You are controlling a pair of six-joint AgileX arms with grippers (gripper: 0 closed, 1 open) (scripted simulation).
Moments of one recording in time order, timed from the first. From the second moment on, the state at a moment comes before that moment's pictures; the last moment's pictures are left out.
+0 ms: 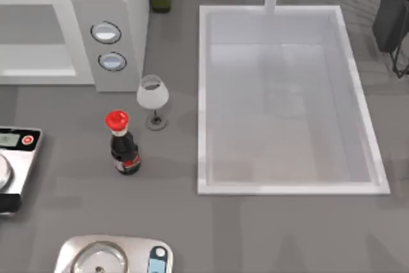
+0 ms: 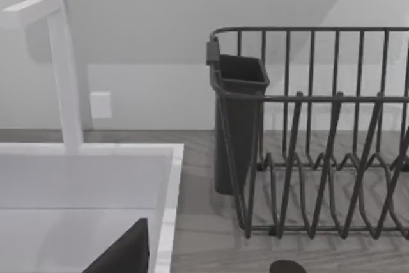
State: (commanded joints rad) left arm 0.01 -0.02 0.00 -0.02 0.01 0.00; right arm 0.00 0.00 0.00 0.00 0.00 0.00
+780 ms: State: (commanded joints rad) left arm 0.11 -0.13 0.00 -0.13 0.12 0.00; right arm 0.00 0.00 0.00 0.00 0.00 0.00
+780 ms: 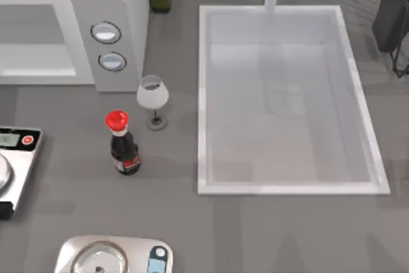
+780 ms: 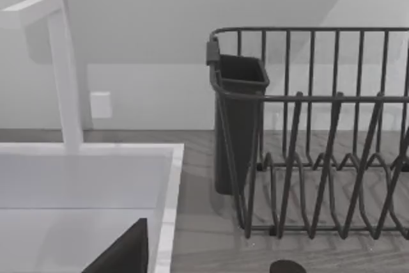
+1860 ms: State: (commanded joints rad) left arm 0.30 0.01 -0.04 0.05 0.30 0.00; right arm 0.00 0.00 0.00 0.00 0.00 0.00
